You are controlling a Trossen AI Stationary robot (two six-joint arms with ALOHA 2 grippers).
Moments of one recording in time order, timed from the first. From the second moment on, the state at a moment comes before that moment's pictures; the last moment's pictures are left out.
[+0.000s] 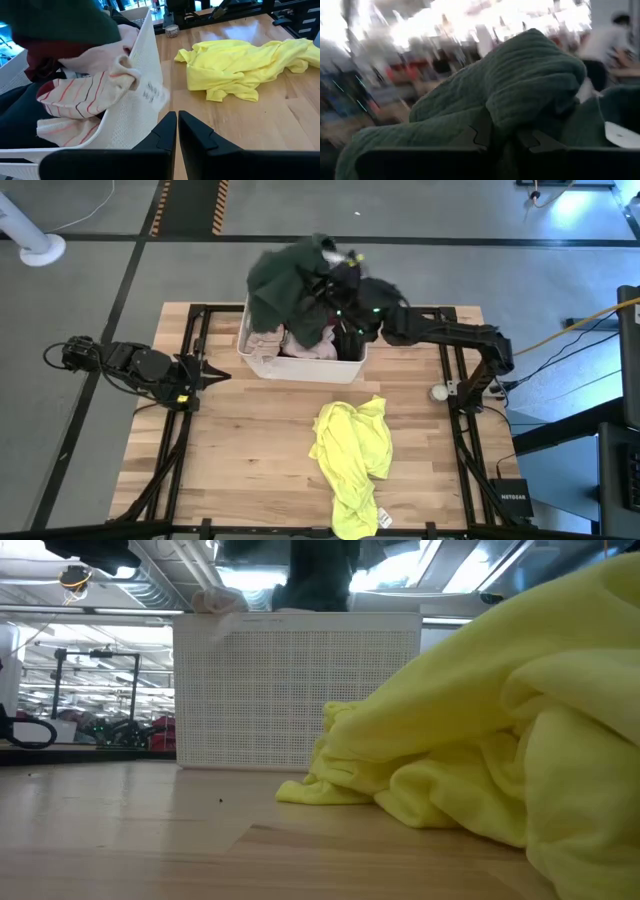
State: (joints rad) left arm -0.32 0.41 0.70 -0.72 -0.44 0.06; right arm -0.10 1.73 1.81 0.13 0.56 0.07
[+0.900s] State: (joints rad) left arm -0.32 0.41 0.70 -0.72 -0.44 0.07; right arm -0.25 2.16 1.81 -0.46 0.35 0.52
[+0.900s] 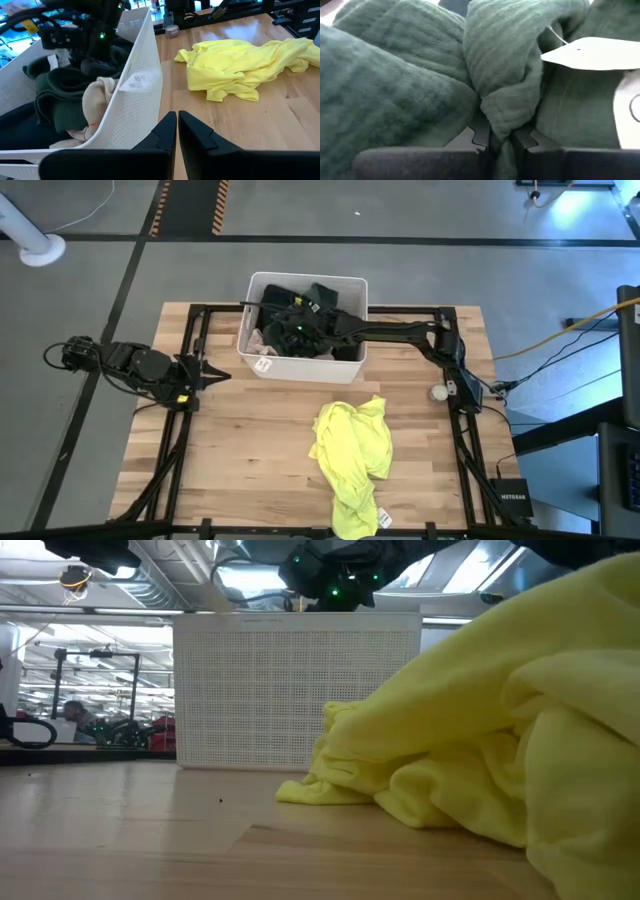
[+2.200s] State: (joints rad) left arm -0.32 0.41 0.70 -0.72 -0.44 0.07; right arm -0.07 2.04 2.32 -1.09 0.25 0.49
